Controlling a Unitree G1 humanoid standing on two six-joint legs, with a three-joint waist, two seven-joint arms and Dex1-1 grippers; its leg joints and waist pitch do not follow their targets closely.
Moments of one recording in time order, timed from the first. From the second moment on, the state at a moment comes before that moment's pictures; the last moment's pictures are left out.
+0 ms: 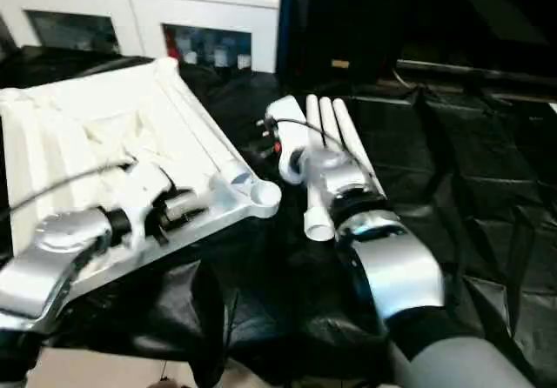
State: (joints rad) left arm -0.27 0.45 -0.09 -0.16 -0.07 0.50 -0.67; right arm -1.08 -0.12 0.05 1.24 -0.08 -0.01 0.60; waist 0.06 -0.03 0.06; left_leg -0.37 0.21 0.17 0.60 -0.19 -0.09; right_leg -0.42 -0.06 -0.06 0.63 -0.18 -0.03
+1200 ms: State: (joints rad) left arm -0.08 0.59 -0.02 -0.51 -0.16 0.74 -0.68; right arm -1.12 -0.16 0.39 1.32 -0.45 -0.35 0.59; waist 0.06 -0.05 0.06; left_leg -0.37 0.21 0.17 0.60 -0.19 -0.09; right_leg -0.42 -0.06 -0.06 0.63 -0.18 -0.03
